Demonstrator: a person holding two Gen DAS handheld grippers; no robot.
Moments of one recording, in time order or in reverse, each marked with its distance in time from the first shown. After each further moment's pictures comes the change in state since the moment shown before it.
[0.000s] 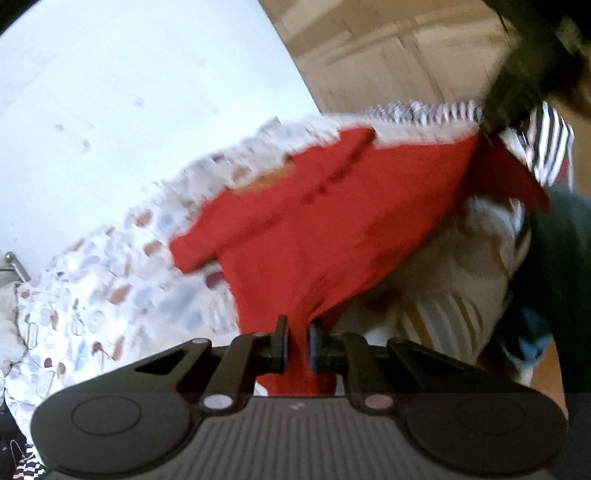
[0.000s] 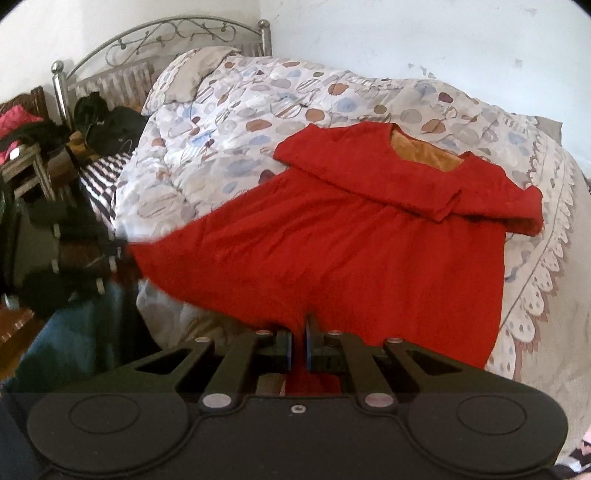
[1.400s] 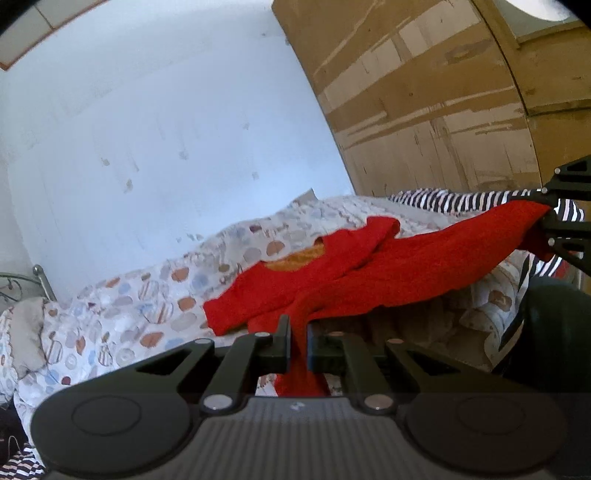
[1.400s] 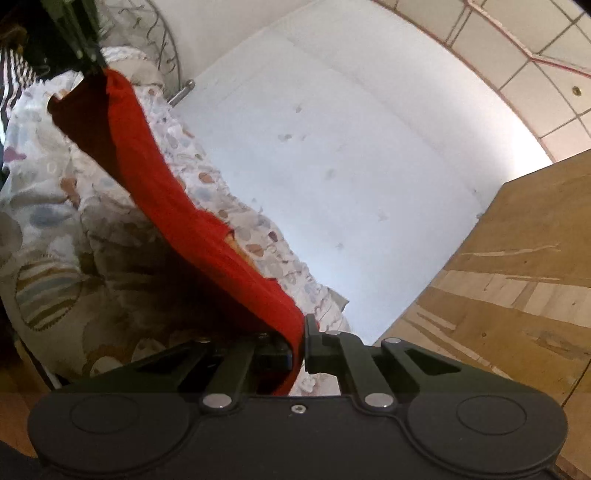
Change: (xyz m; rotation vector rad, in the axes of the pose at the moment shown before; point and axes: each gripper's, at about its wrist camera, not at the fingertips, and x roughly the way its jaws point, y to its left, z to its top) left arm -0.067 -0.005 0.017 -0.098 -0.223 0.085; right arm -0.017 0.091 -0.118 -0.464 -0.458 -0.858
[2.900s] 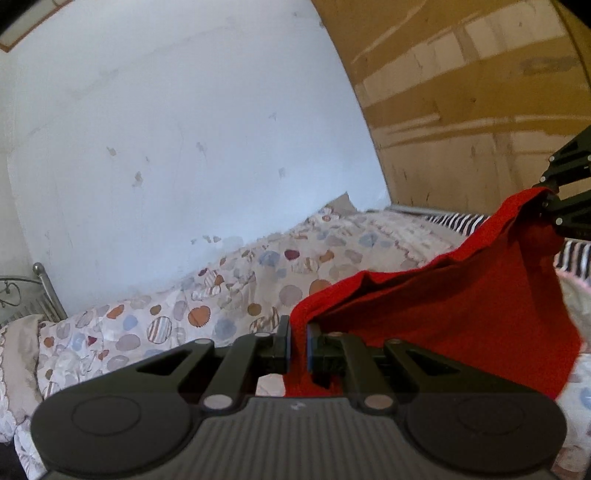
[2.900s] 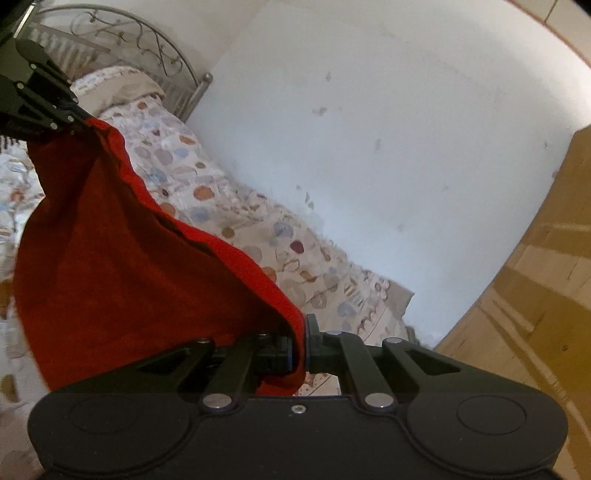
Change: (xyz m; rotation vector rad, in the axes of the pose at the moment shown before) left arm 0.190 0.096 0.132 -0.048 0.079 0.032; right arm 0.244 -0.137 0.119 0.103 0.168 0.306
